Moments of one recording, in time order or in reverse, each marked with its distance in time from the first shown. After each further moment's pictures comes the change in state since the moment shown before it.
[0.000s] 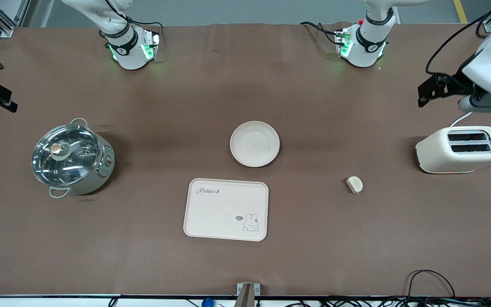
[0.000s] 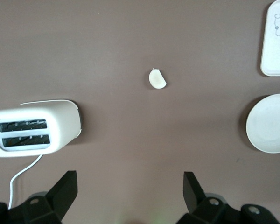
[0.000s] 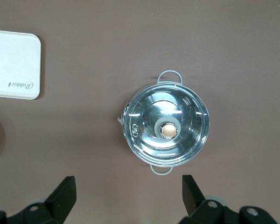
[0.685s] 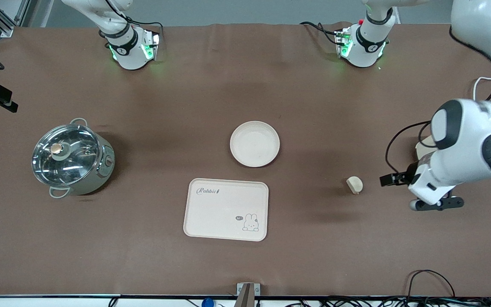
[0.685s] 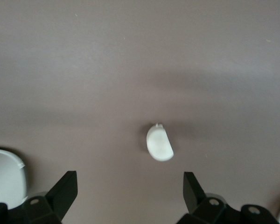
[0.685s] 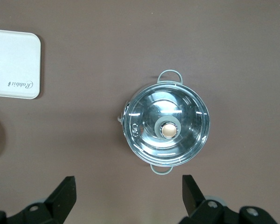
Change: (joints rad) left arm 0.017 0.439 0.002 -0.062 0.000 0.471 -0.152; right arm 0.000 0.000 0.000 -0.002 0.000 0.000 0.000
